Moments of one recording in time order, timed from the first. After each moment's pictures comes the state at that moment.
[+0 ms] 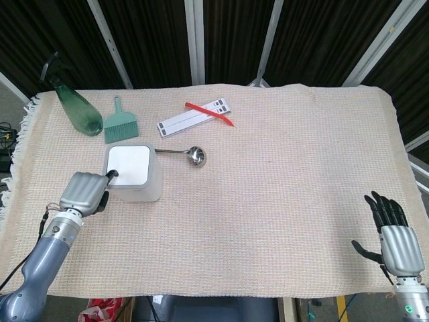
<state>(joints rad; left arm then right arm) -0.89 -0.93 -0.06 -2.26 0.45 1.18 0.82 0.06 -1.13 0.05 -1.64 -1.53 1.51 0.05</state>
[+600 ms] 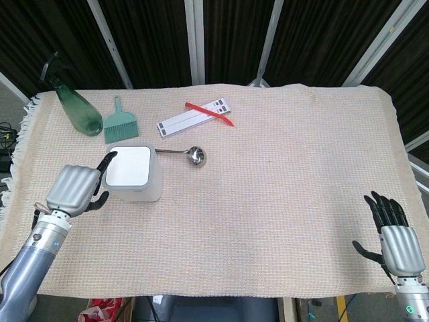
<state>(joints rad) -0.75 -0.82 -0.06 -2.34 0.80 1.28 0.65 0.06 -1.12 0.04 -1.62 -1.55 1.51 0.04</state>
